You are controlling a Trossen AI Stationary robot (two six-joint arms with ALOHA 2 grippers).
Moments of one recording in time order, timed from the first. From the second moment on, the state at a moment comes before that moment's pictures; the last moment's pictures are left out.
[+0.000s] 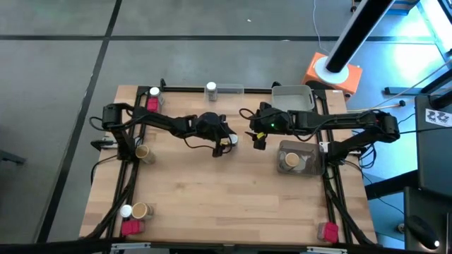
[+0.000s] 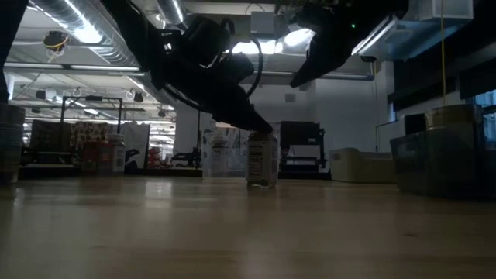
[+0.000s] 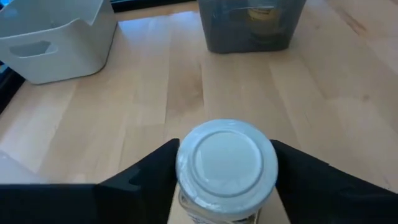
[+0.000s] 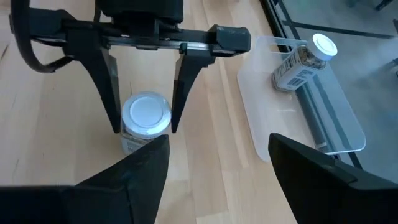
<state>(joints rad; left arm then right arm) 0.19 1.76 0.89 0.33 0.14 0.24 -0.11 1.37 1.02 -0.34 0.22 -0.19</state>
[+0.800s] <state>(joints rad) 0.18 1.60 0.89 0.26 -0.04 0.25 -0.11 1.37 1.02 -0.35 0.23 -0.19</state>
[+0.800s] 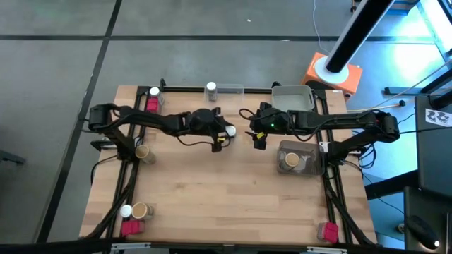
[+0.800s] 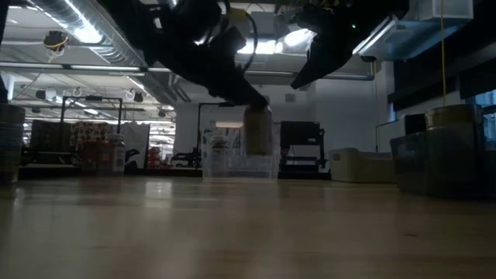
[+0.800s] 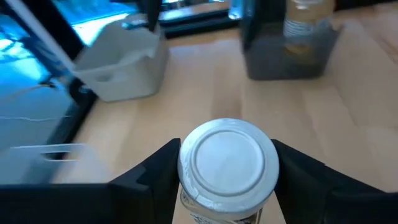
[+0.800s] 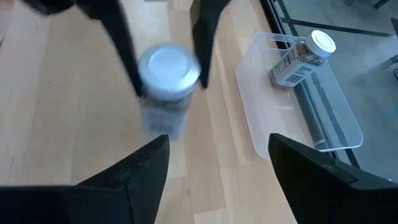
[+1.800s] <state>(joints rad) 0.60 1.50 0.89 0.19 0.04 0.36 -0.11 1.37 1.02 -0.33 0.23 -0.20</state>
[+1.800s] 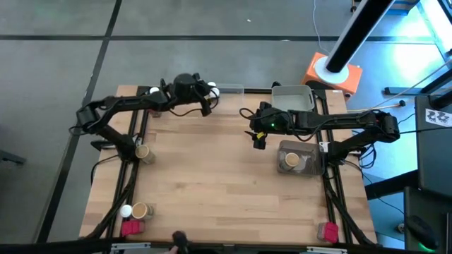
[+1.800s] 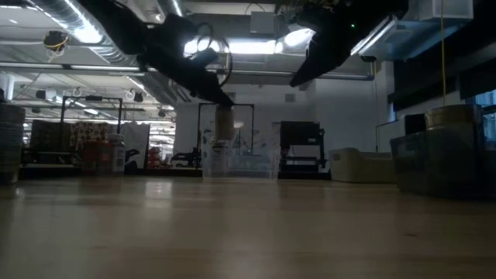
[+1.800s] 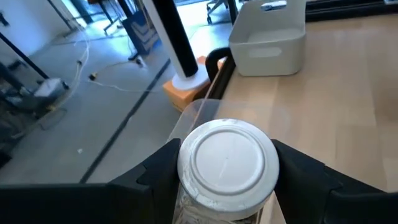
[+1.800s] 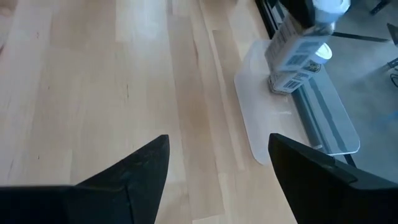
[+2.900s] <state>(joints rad) 0.66 1.69 0.89 0.20 0.07 0.34 -0.11 1.37 1.02 -0.31 0.22 -0.21</state>
